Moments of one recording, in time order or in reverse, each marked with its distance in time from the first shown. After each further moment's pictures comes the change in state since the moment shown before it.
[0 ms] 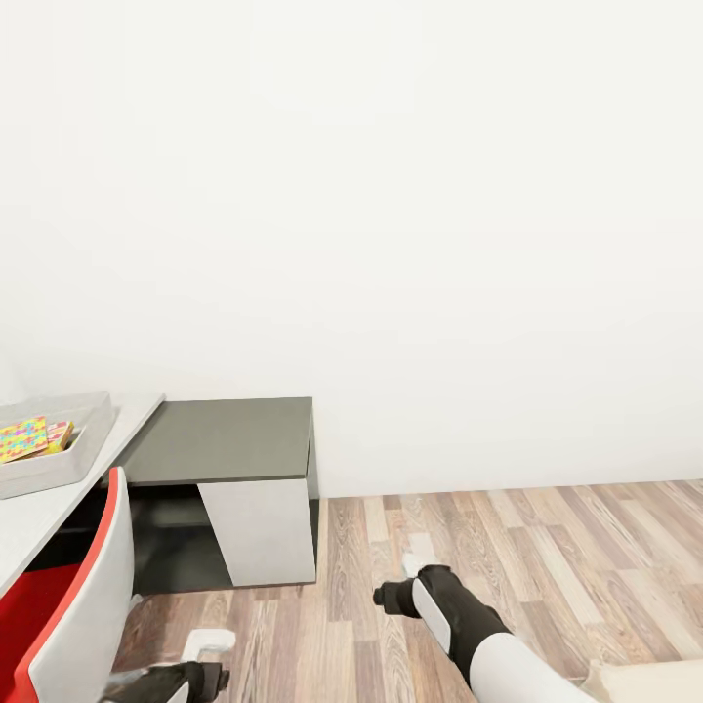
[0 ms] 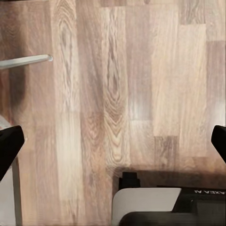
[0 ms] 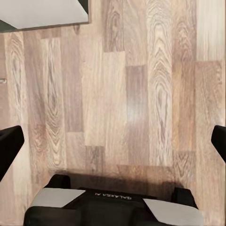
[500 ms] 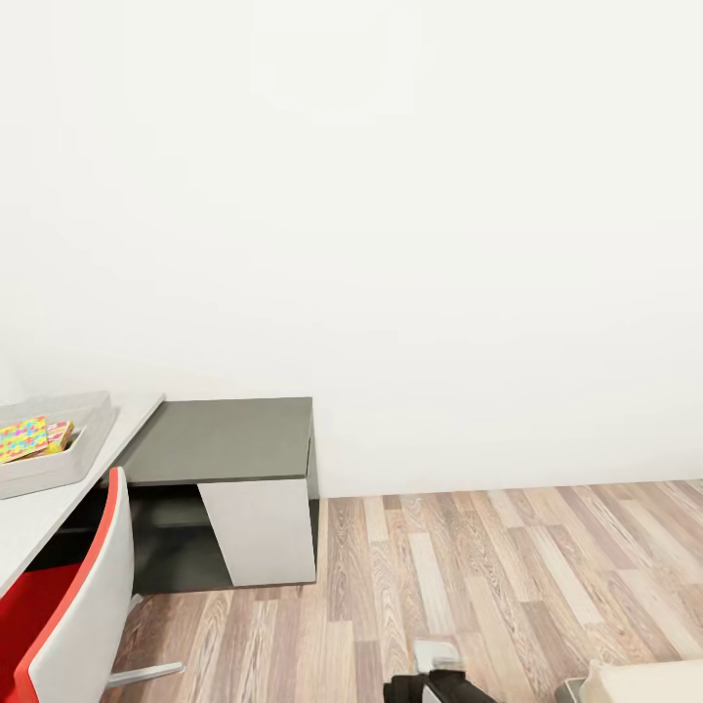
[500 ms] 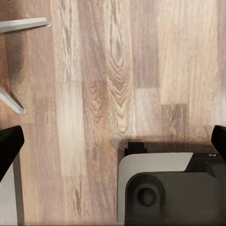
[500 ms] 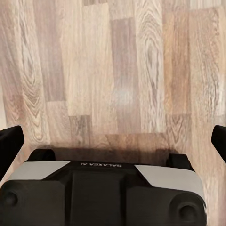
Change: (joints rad) left arm 0.236 0.007 -0.004 0.003 0.000 -0.235 0.005; right arm 0.116 0.000 -0.003 0.264 0.019 -0.312 0.000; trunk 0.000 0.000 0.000
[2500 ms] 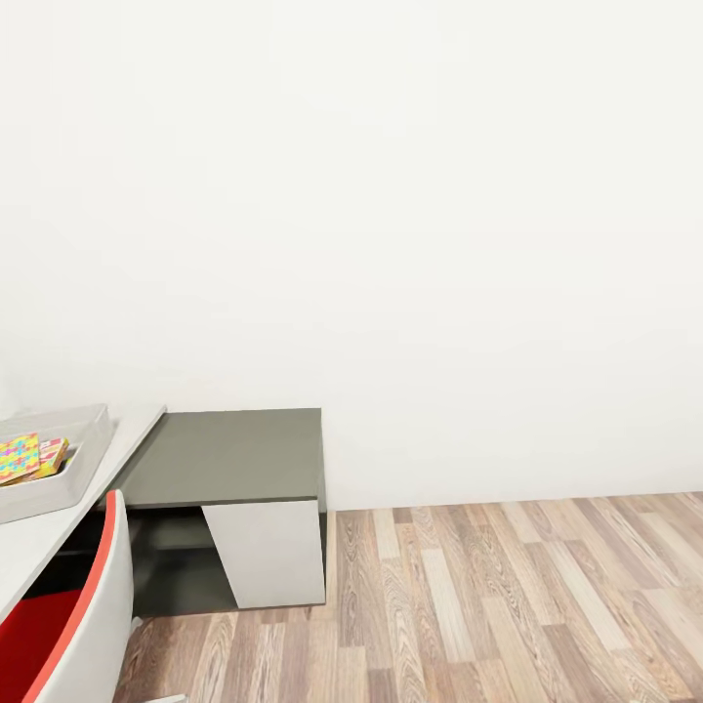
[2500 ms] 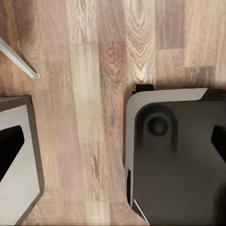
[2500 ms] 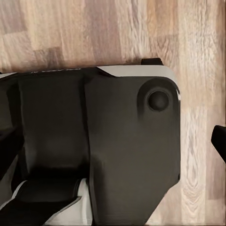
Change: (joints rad) left arm 0.146 0.021 0.001 0.039 0.002 -0.036 0.000; right arm 0.332 -0.068 0.001 0.085 -0.005 -0.227 -0.006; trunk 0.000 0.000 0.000
